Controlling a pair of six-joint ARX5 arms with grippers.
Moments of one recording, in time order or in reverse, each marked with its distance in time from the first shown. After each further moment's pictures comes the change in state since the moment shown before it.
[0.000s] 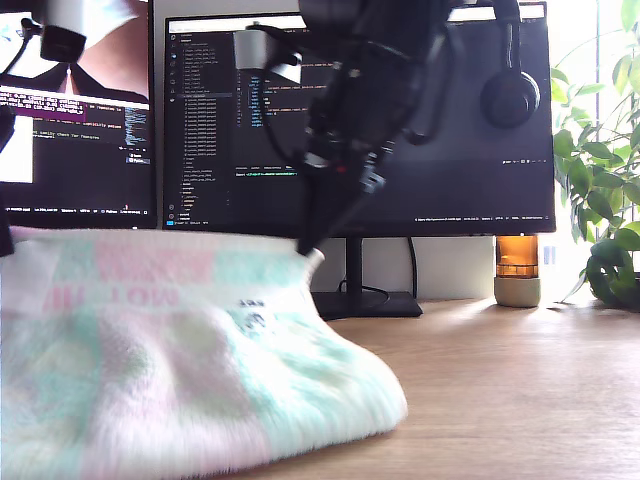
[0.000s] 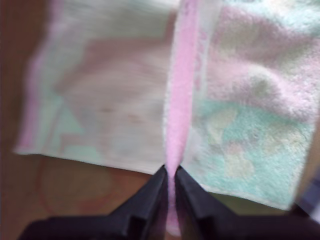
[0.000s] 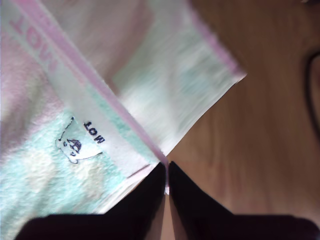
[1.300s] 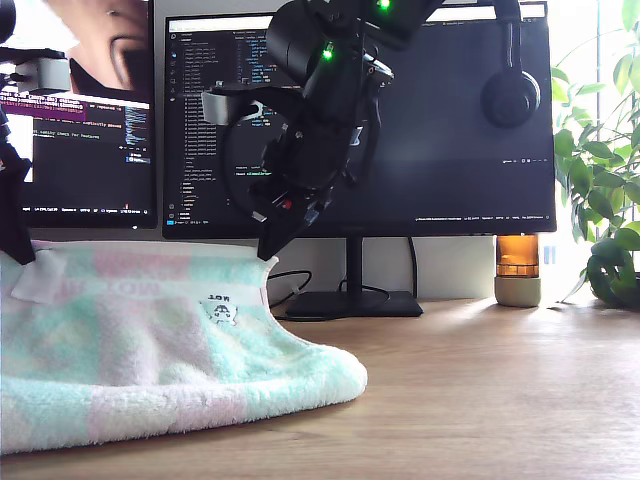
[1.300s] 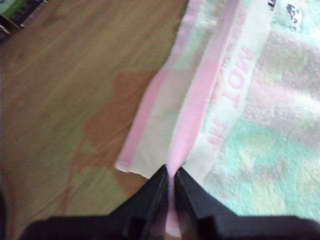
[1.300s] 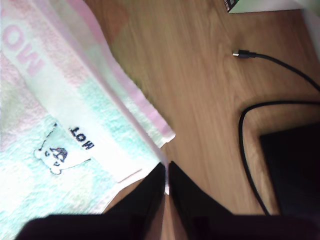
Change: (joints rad) left arm 0.226 0.137 0.000 0.298 0.037 0.047; right arm -0.023 0.193 0.139 0.224 0.068 -0.052
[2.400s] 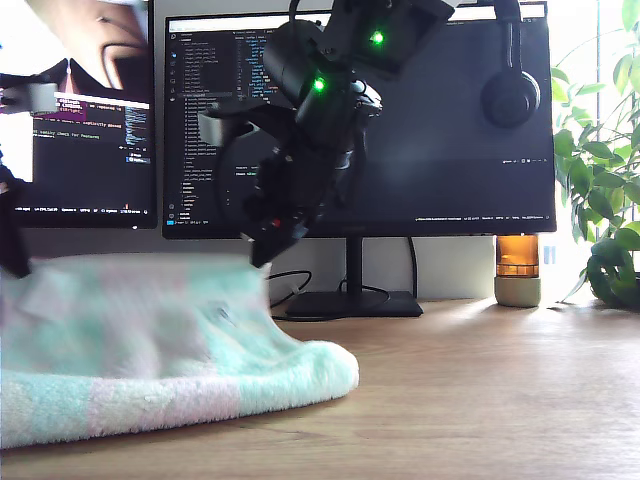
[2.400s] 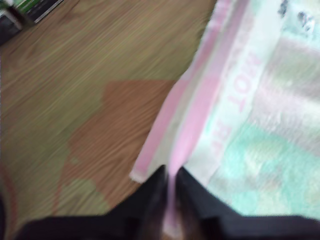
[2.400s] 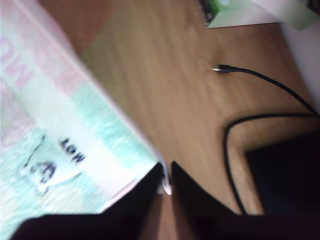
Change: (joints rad) left arm 0.084 0.074 0.000 0.080 0.058 -0.003; right arm -0.003 0.048 0.000 0.129 0.023 0.027
